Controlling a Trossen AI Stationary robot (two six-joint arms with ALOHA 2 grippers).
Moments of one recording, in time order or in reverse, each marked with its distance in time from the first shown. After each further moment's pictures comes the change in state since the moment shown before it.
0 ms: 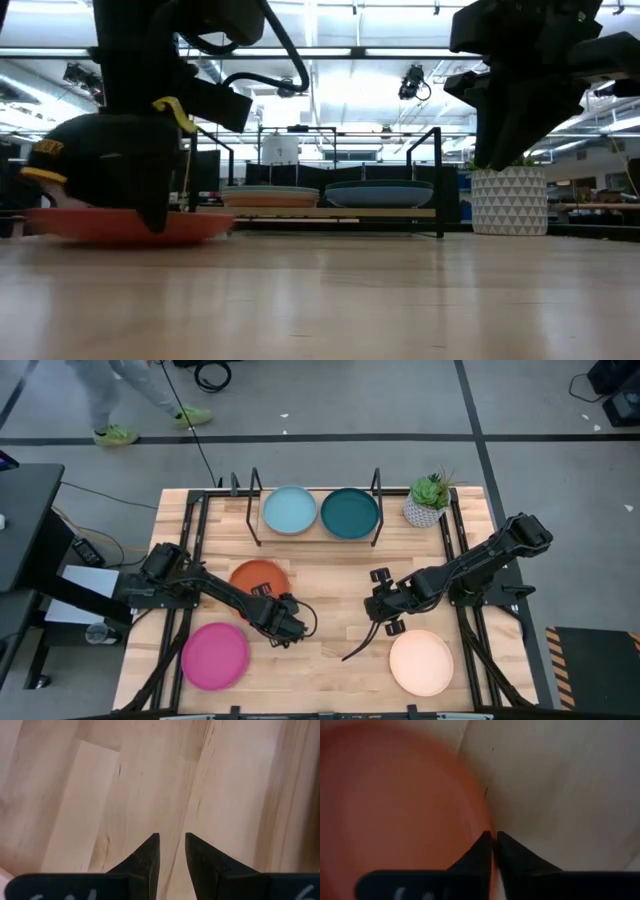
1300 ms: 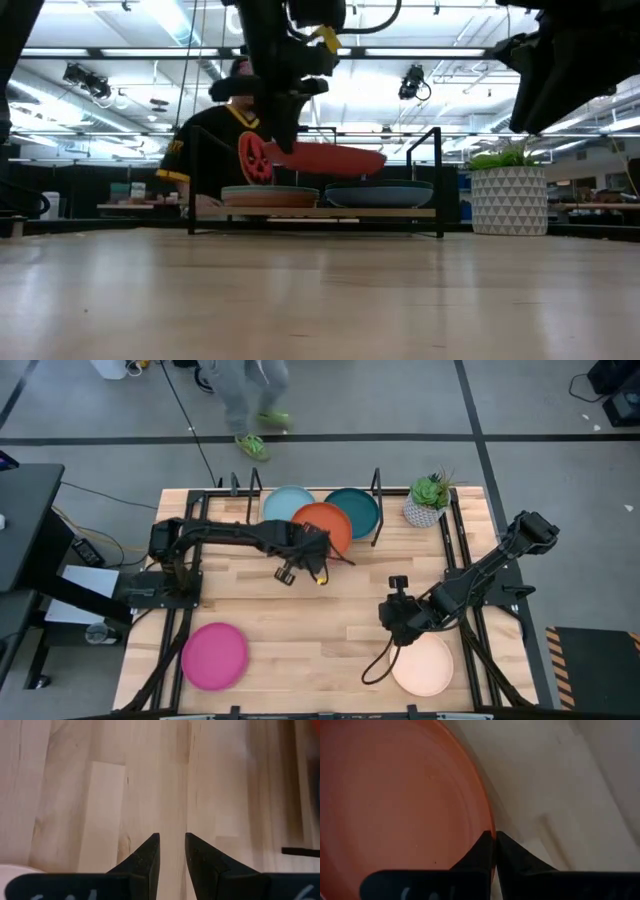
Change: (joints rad) left arm 0.467 -0.037 0.335 -0.032 0.036 1.450; right arm 0.204 -0.072 -0.001 -0.087 0.195 0.345
